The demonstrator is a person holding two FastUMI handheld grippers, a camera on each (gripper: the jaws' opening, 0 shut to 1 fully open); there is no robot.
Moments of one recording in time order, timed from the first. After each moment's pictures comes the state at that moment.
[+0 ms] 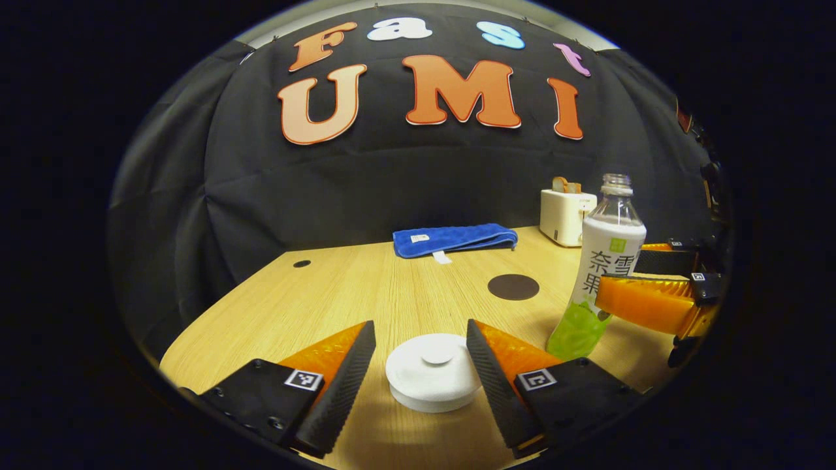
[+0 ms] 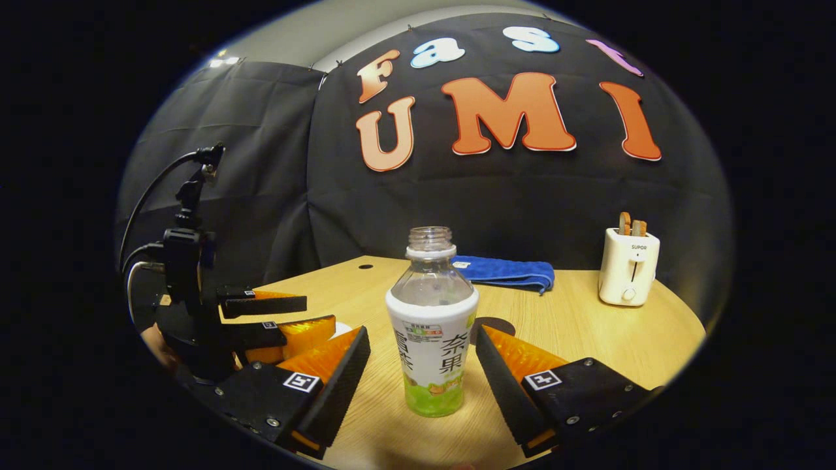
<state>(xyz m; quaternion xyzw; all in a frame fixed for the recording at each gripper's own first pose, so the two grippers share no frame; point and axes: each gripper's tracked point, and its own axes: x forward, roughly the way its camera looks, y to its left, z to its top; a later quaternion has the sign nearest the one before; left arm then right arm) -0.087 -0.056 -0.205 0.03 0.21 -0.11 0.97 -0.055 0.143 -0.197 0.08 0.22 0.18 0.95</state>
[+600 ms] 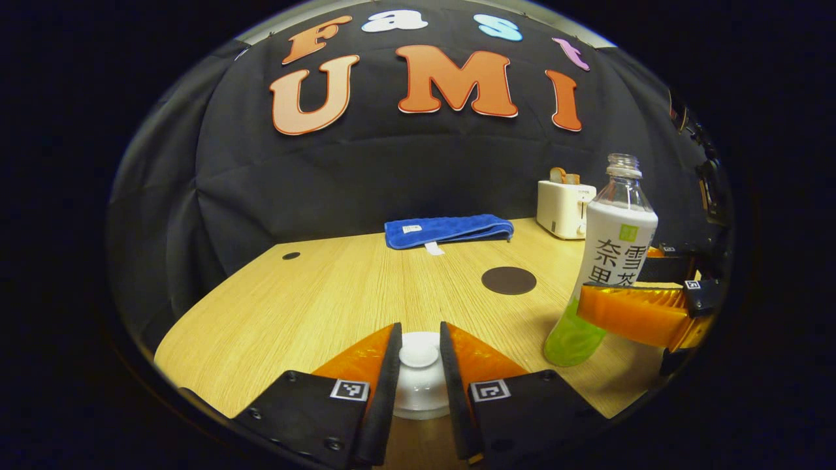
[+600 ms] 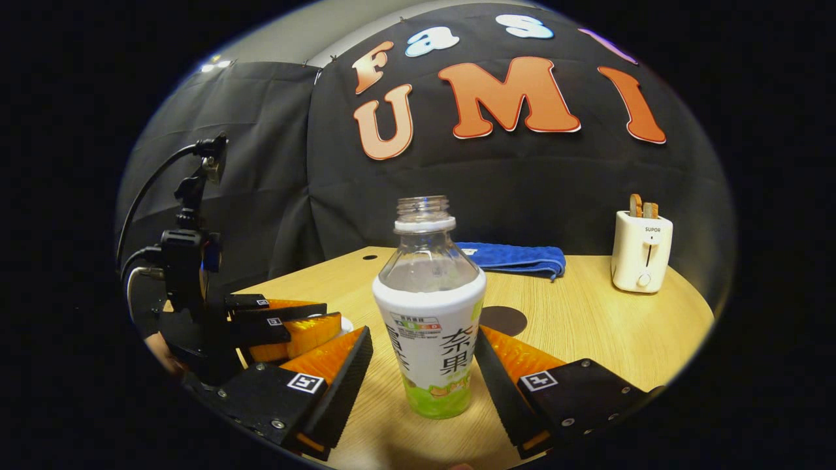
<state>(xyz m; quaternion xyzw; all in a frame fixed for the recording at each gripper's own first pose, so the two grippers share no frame) -0.081 -0.070 -0.220 0.03 0.23 -0.12 0.96 -0.047 0.149 -0.219 0.09 0.25 0.19 0.95</state>
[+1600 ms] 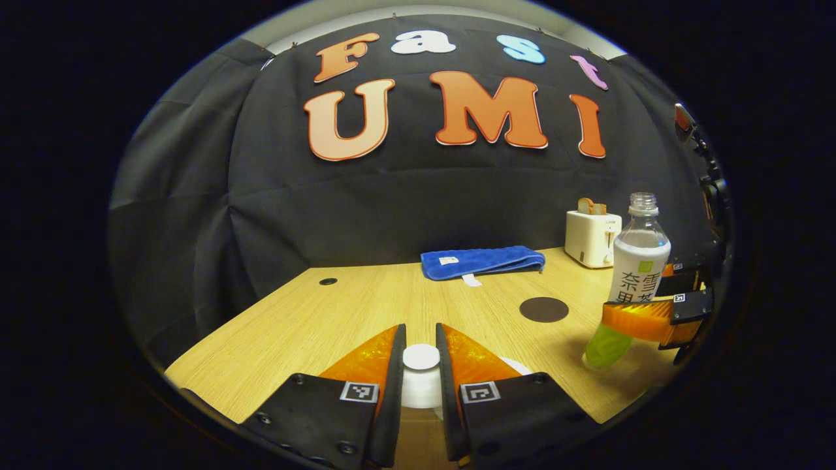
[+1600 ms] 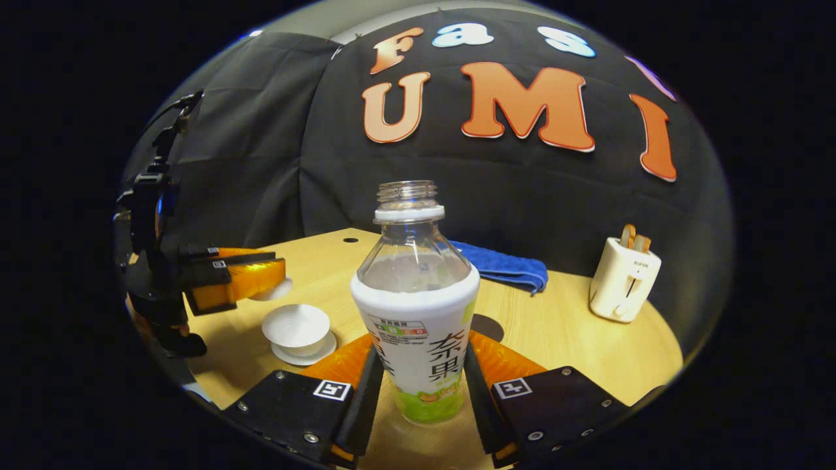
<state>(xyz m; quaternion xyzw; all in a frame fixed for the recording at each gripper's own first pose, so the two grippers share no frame) -0.064 -0.001 -0.177 0.02 0.17 -0.06 0.98 -0.024 0.145 -0.215 -0.04 0.25 0.16 0.95</state>
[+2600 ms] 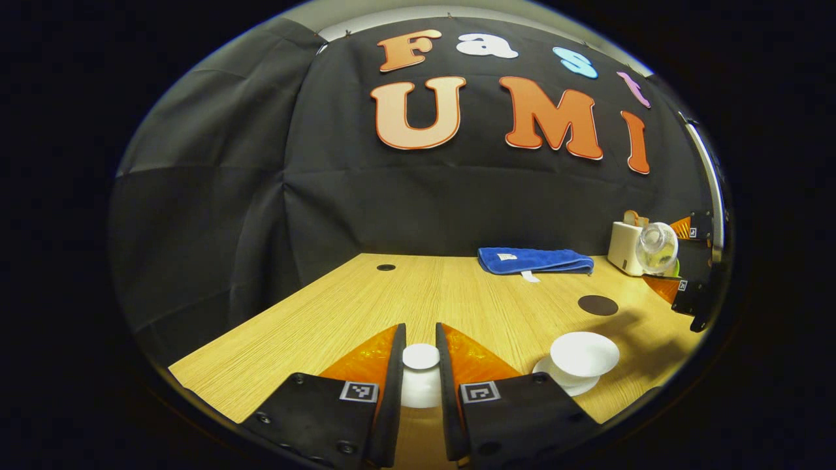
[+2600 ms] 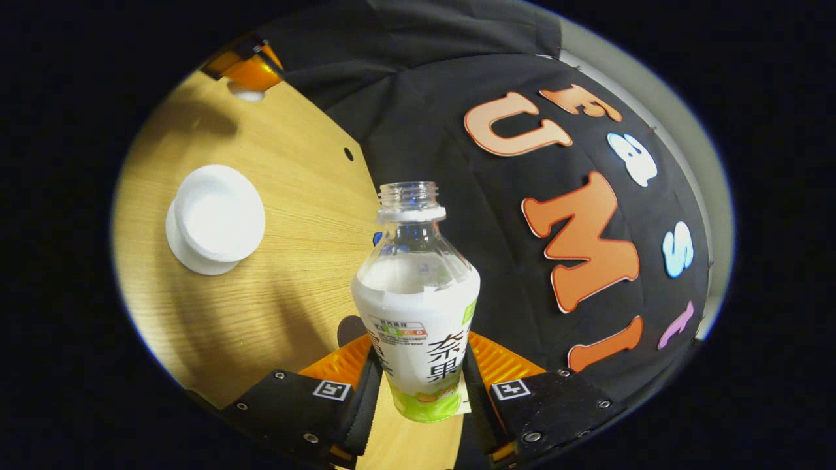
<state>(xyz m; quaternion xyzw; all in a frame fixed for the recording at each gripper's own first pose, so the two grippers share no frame) -0.081 0.114 -0.198 -0.02 0.18 0.02 0.98 0.024 0.155 -0.198 -0.53 0.16 0.14 0.82</state>
